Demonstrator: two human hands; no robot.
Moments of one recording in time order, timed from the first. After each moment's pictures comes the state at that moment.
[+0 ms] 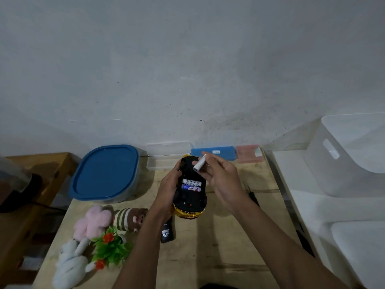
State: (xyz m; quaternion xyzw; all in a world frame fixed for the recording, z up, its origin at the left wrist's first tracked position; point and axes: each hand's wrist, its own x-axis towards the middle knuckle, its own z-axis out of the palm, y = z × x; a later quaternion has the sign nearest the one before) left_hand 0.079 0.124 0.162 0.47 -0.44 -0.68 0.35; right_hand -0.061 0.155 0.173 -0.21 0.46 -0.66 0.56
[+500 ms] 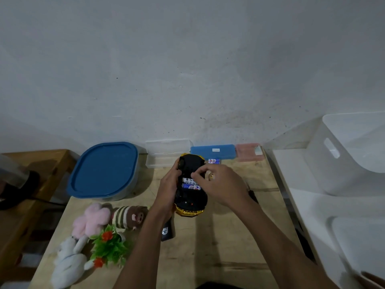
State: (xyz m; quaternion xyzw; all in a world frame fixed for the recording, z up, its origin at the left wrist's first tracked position) left_hand 0.079 0.121 0.148 0.46 -0.45 -0.68 0.37; right_hand -0.069 0.170 0.179 -0.57 0.73 -0.28 0.26
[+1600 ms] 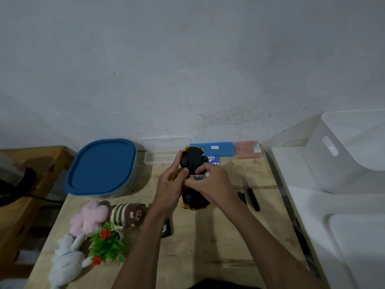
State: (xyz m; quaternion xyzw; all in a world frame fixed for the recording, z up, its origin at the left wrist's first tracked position) left_hand 0.078 0.125 0.141 0.41 -0.48 -0.65 0.42; right_hand -0.052 0.163 0.161 -0.47 0.70 -0.39 0.37
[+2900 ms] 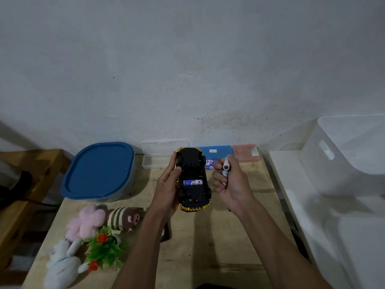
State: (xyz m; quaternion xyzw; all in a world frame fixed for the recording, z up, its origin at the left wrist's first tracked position) left_hand 0.073 0.122 0.149 0.40 -0.39 -0.71 0.43; right_hand -0.082 0.162 0.172 -0.06 0.38 -0.67 0.63
